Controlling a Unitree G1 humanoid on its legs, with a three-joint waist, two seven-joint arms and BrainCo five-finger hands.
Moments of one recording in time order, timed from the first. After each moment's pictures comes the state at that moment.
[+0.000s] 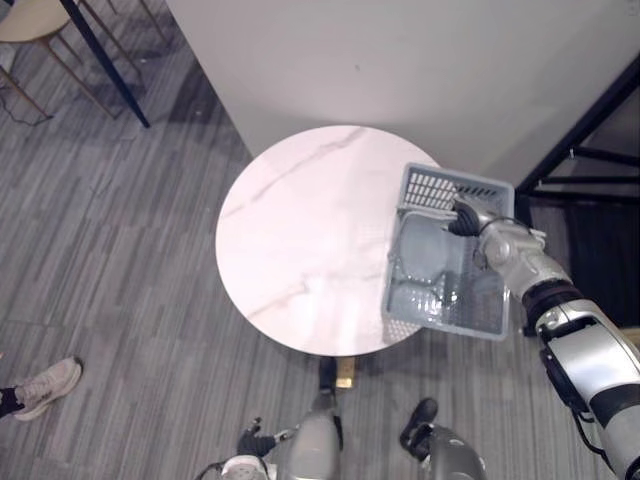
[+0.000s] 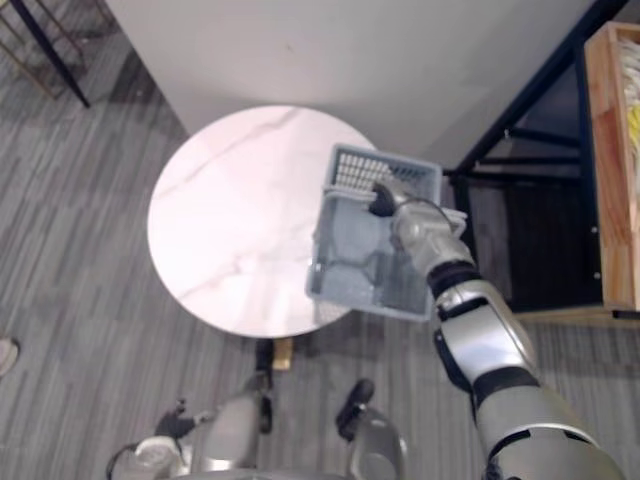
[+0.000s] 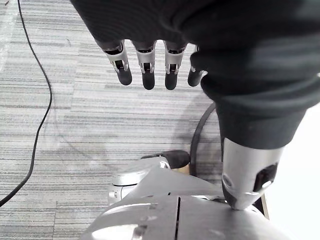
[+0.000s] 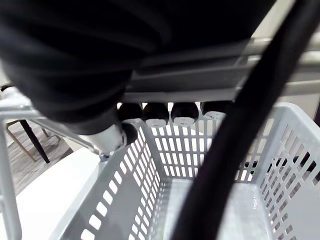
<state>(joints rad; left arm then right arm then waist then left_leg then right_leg) 0.01 0.16 0.00 1.10 0.02 -0.11 0.15 -0.96 -0.46 0.38 1.03 -0.69 -0.14 0.00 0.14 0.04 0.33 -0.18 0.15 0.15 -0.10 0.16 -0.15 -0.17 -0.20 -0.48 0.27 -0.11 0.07</state>
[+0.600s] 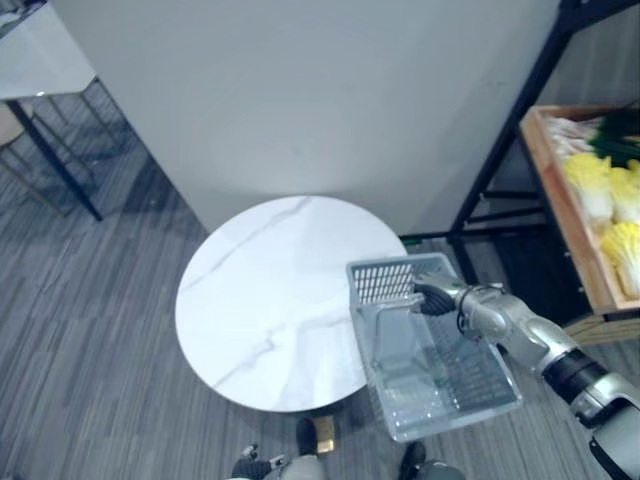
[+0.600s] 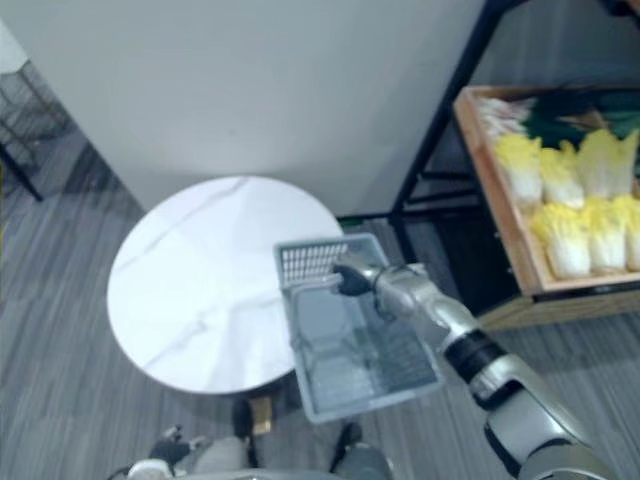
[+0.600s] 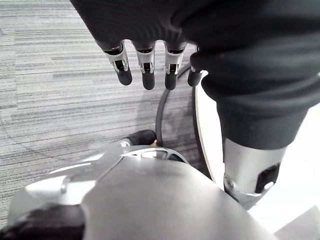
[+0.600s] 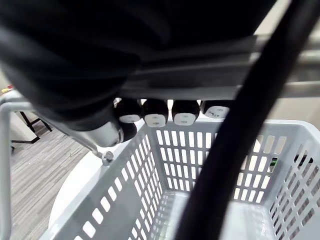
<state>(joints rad) 0.08 0.16 0.07 1.12 0.07 -0.08 0.09 -0.51 -0.68 0.64 0.34 -0.53 -0.24 0.20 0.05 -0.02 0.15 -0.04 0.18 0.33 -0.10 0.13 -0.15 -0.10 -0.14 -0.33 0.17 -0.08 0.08</state>
